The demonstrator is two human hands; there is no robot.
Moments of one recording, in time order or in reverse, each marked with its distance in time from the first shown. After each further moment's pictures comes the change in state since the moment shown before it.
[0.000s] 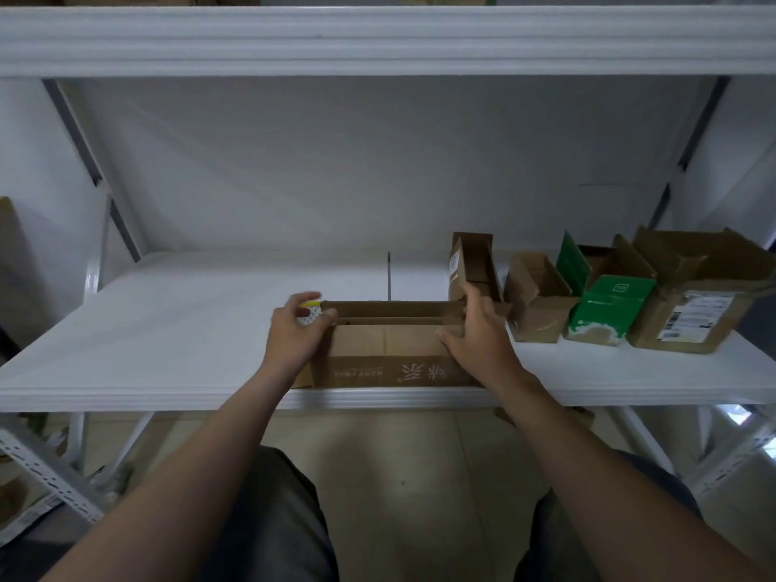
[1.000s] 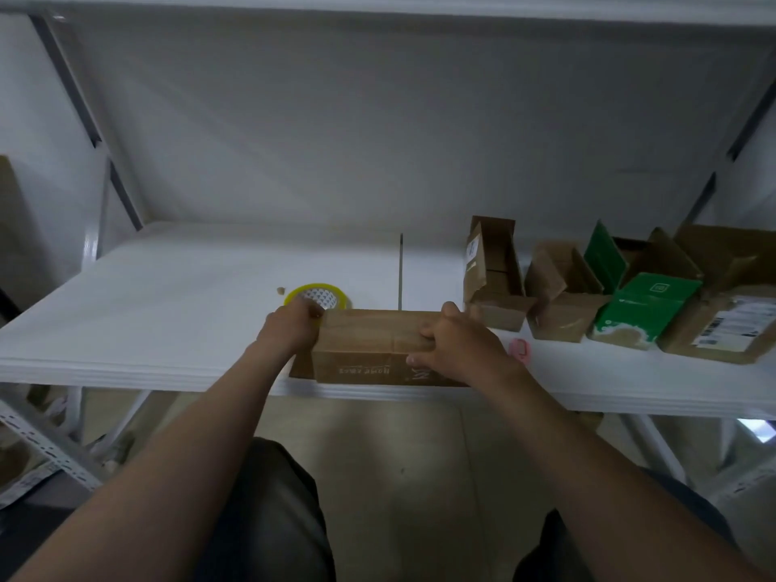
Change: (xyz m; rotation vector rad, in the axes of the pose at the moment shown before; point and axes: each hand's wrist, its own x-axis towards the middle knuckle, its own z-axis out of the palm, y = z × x) left_hand 0.048 -0.035 -0.003 0.759 -0.266 -0.072; right_hand 0.016 -0.018 0.034 -0.494 -0.420 -0.128
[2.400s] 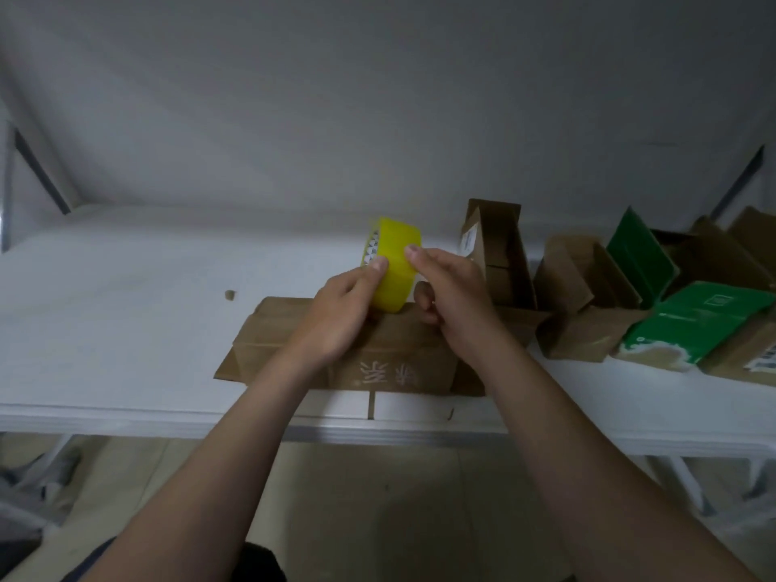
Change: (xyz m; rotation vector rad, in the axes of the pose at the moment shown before) left_hand 0.014 0.114 0.029 -0.723 0.015 0.291; right_hand 0.101 0.026 -0.010 1.425 0.295 0.009
